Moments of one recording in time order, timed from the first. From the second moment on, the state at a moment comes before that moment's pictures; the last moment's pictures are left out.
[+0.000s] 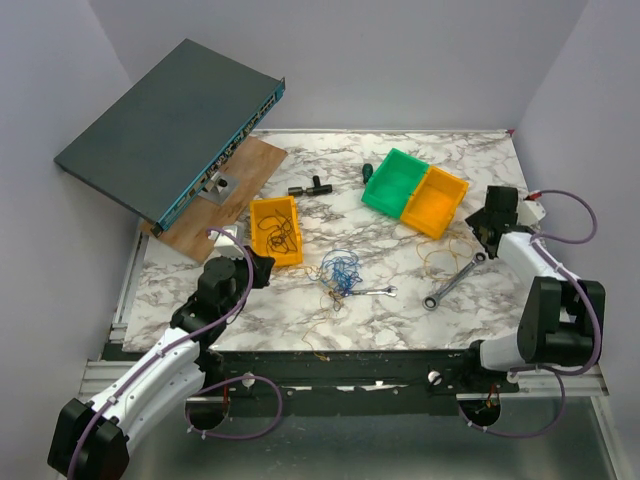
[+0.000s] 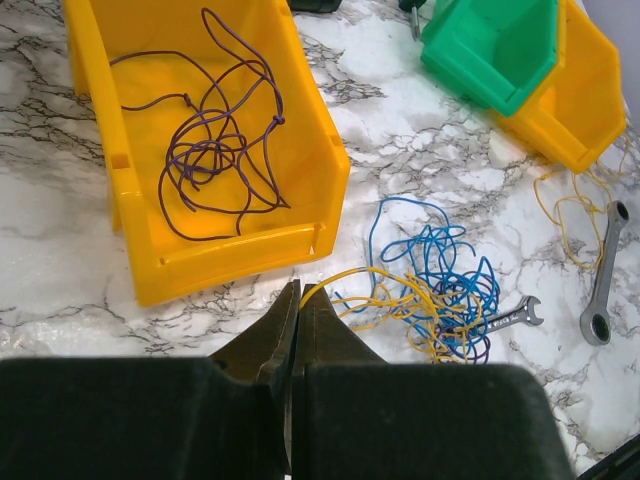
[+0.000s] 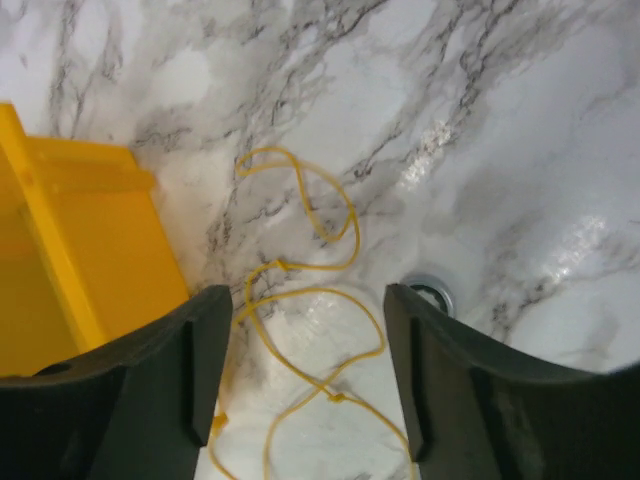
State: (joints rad) left arm -0.49 0.66 0.26 0.12 -0.07 -0.54; right arm -0.11 1.43 0.81 -0.22 0.41 0.83
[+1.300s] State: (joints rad) left arm -0.49 0.64 0.26 0.12 -0.07 -0.54; right arm -0.30 1.71 0.99 -0.47 0.13 1.56
